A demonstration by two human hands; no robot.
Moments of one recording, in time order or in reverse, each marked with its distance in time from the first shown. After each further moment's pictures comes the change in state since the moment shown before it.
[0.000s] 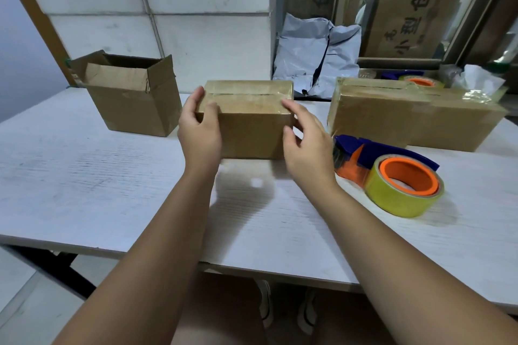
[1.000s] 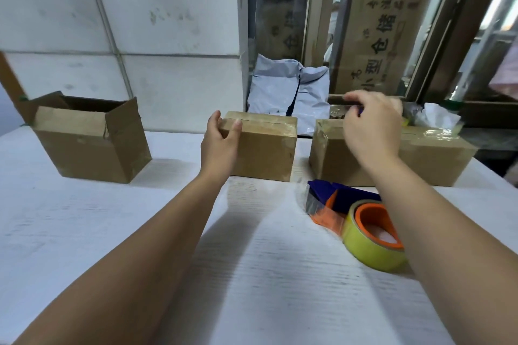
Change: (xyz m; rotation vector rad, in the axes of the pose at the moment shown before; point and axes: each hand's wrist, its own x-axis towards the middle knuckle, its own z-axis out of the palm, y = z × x) left_hand 0.044 -0.017 0.091 0.147 -0.291 -0.054; right_hand 0.110 0.031 -0.109 -0.674 0.300 0.056
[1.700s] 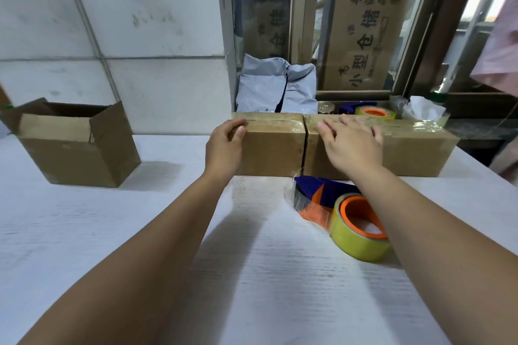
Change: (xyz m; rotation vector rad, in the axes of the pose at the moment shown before) left_hand -0.006 0.002 0.024 0.097 -0.085 0.077; right_hand -0.011 0.040 0.024 -0.325 -0.397 0.004
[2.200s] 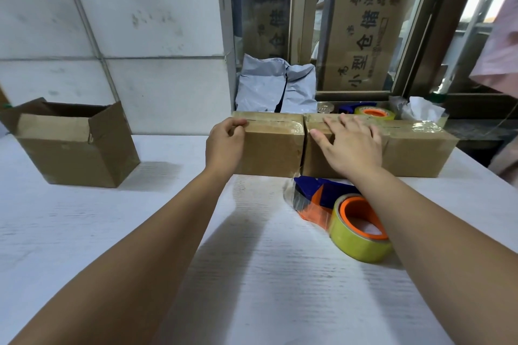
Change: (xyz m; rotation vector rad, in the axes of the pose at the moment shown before) left_hand 0.007 0.004 0.003 0.027 0.034 -0.053; right_hand 0.001 0.004 0.005 -0.090 0.011 -0.047
